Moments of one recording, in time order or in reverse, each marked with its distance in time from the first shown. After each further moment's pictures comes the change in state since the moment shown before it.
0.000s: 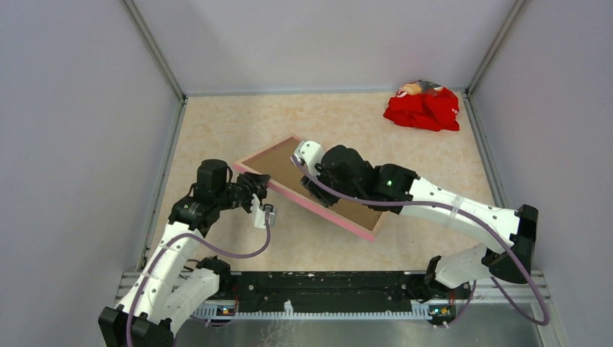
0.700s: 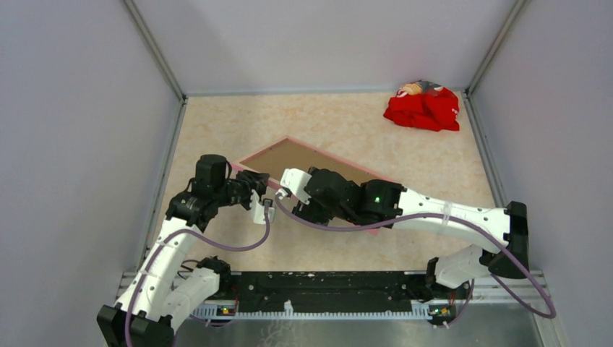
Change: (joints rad) left arm 0.000 0.031 0.090 -0.094 0.010 -0.053; right arm 0.167 0.023 -0.013 -0.064 0.227 -0.188
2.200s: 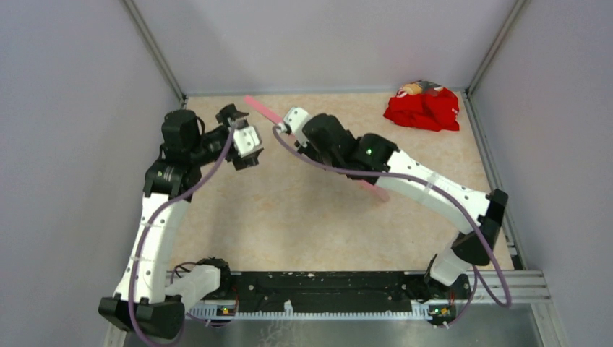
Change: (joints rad) left arm 0.135 0.187 0.447 0.084 0.051 -0.695; right arm -0.238 0.218 0.395 -0.095 0.076 0.008
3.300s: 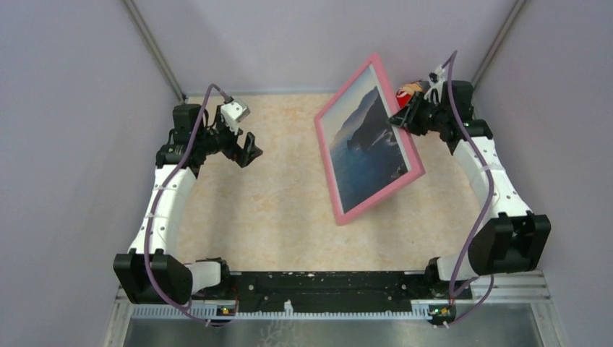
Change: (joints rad) left arm 0.126 0.194 -0.042 0.002 0.002 -0.465; right arm -0.925 -0.212 -0.387 0.332 -0.858 0.708
